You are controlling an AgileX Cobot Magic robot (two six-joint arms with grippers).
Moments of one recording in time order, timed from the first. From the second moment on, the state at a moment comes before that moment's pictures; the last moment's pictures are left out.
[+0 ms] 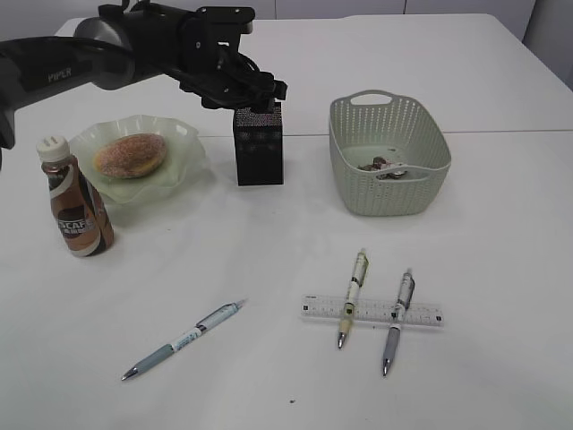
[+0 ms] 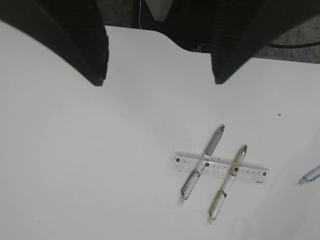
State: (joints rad) left arm -0.43 2.47 -2.21 0.05 0.53 -0.21; right arm 0.18 0.88 -1.01 0.04 1.25 0.12
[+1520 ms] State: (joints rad) left arm -0.43 2.14 -2.35 -0.08 1.25 -0.21; right arm 0.18 0.93 -1.02 0.16 1.25 -0.17
